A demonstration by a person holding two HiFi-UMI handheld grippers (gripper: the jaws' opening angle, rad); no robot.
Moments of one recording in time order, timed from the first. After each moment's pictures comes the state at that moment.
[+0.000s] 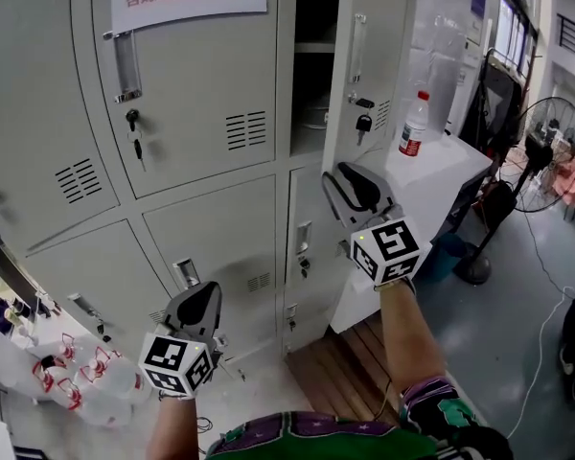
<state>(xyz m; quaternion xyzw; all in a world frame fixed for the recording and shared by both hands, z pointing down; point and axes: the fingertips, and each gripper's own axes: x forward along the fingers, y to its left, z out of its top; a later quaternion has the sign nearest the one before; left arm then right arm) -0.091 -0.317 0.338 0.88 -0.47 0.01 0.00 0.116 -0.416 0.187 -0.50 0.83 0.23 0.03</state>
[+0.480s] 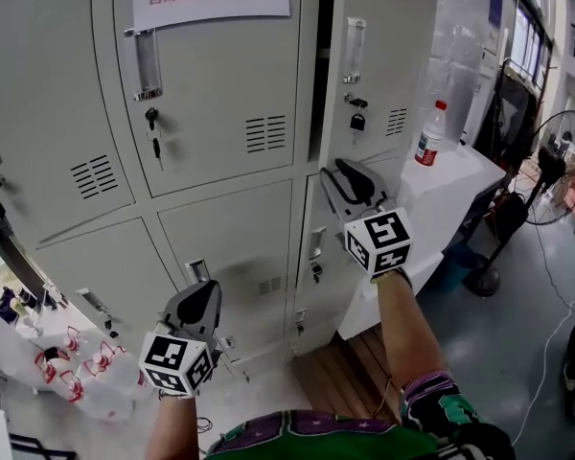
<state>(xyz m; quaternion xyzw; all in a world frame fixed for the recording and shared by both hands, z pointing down) -0.113 -0.320 0.331 0.87 -0.50 0.00 -0.01 0.089 -0.452 0.187 -0.49 0.84 0.23 0.02</state>
